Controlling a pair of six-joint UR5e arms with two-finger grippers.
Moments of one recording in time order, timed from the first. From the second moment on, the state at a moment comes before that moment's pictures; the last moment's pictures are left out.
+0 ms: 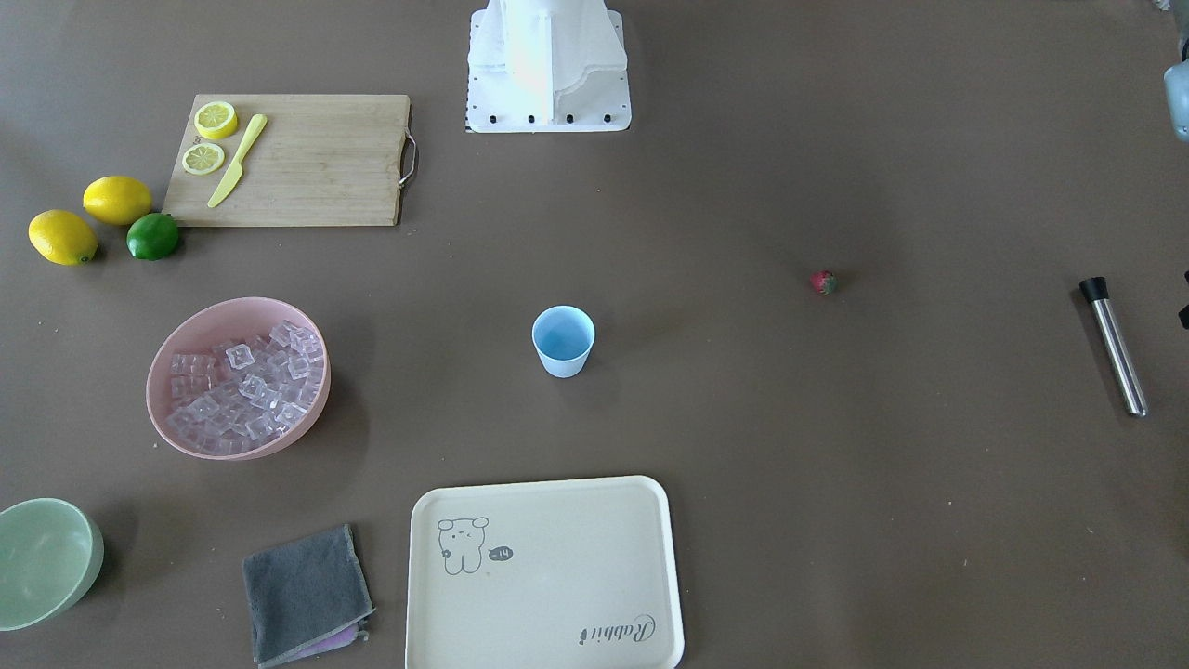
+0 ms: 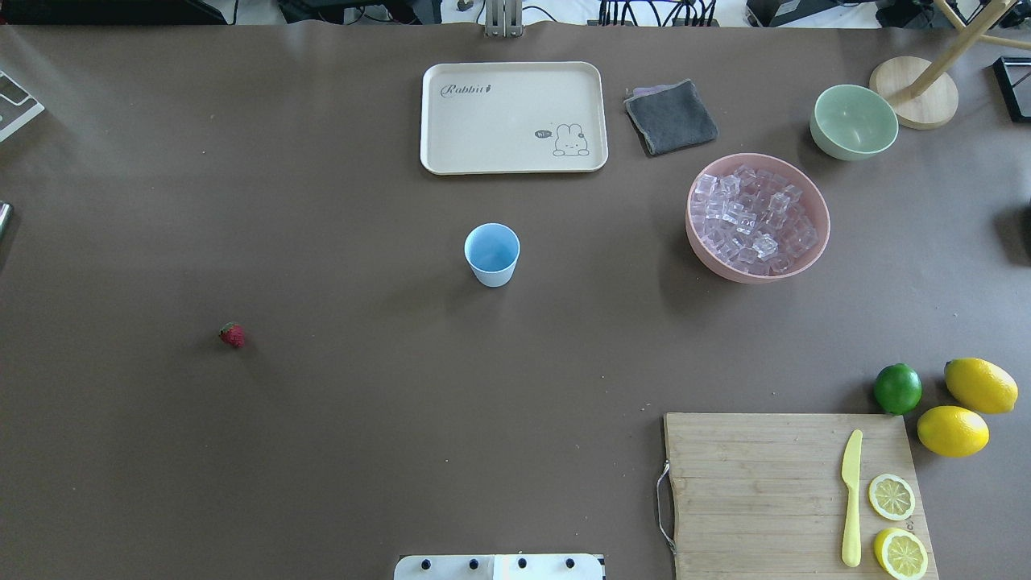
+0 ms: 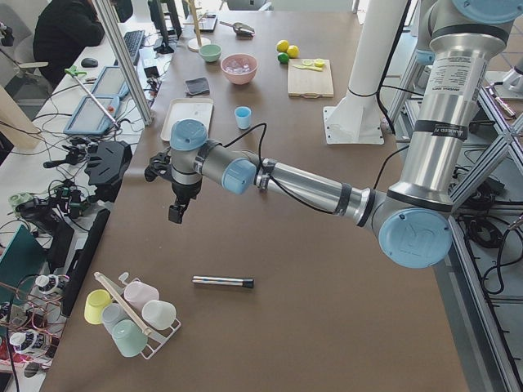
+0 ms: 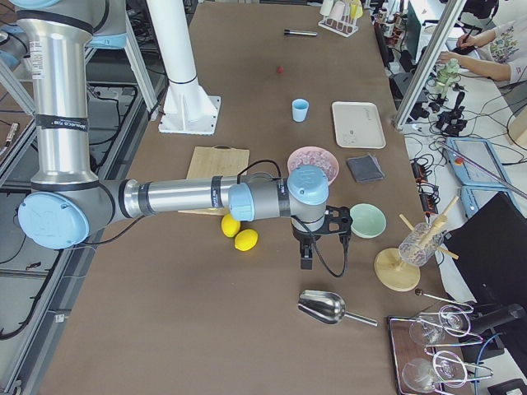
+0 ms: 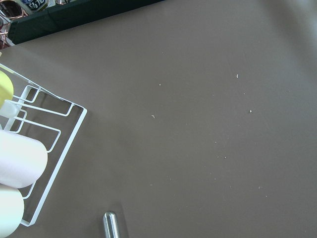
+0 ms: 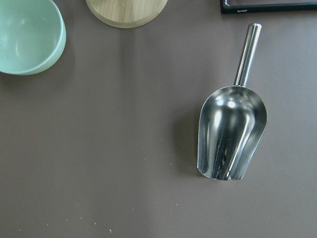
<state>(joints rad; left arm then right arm) -1.42 -1.76 -1.67 -1.76 -2.27 -0.15 1.57 -1.60 1.71 -1.53 2.35 0.17</state>
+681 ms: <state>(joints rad) -1.38 -1.75 -1.75 -1.78 -2.26 -0.18 1.55 -1.49 1.75 -1.52 2.37 0.24</state>
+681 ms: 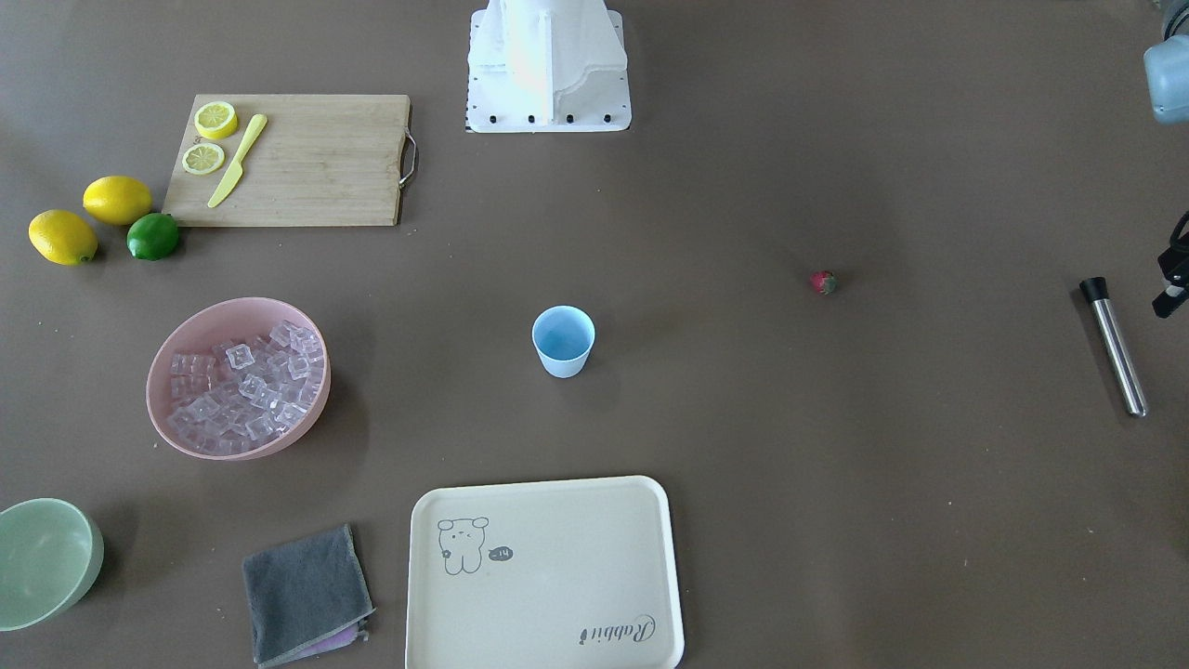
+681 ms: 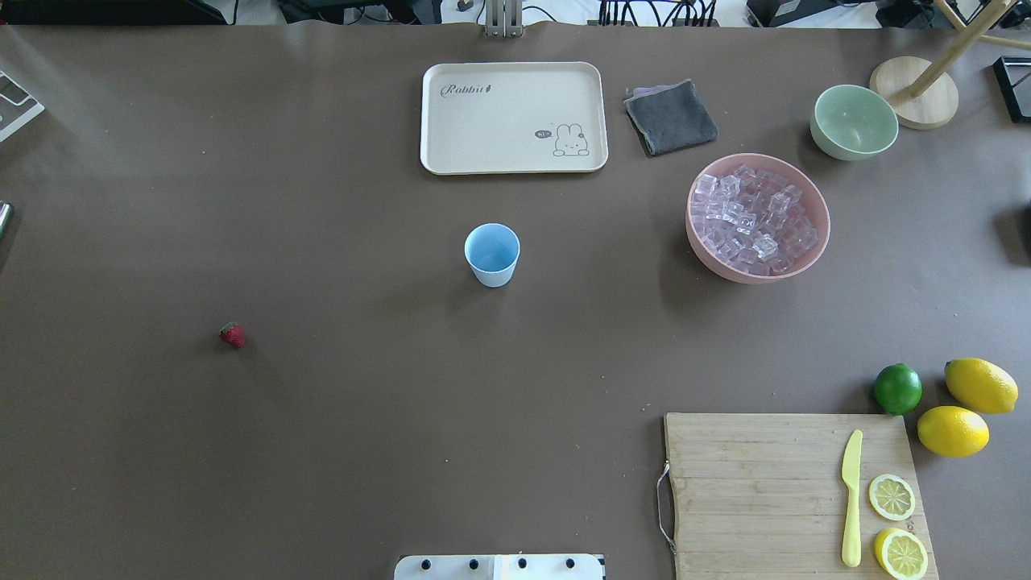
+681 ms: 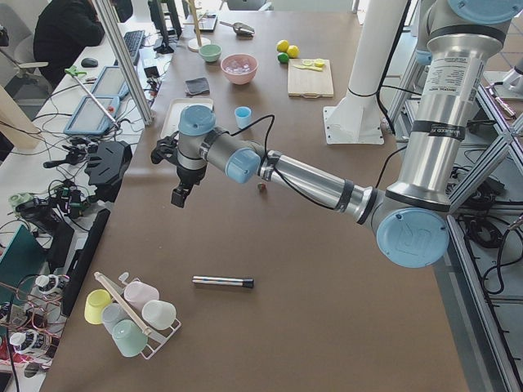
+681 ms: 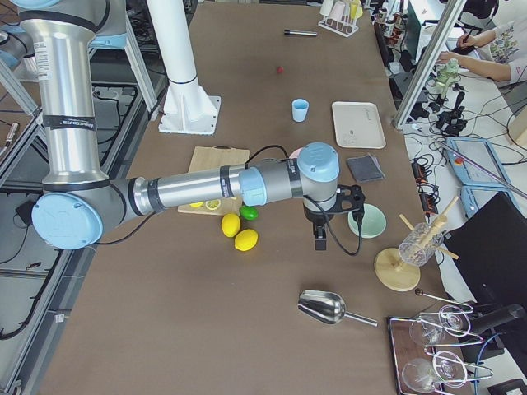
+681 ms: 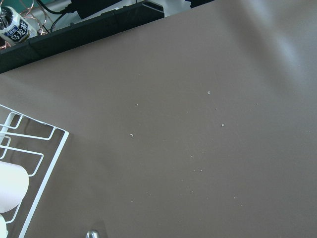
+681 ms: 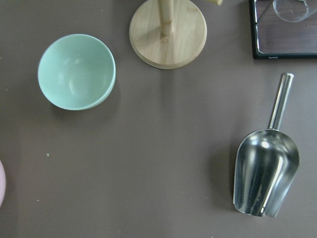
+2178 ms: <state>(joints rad) -1.29 -1.75 -1.67 -1.91 -2.27 -0.34 0.94 -1.15 1.74 -1.51 2.09 0.59</state>
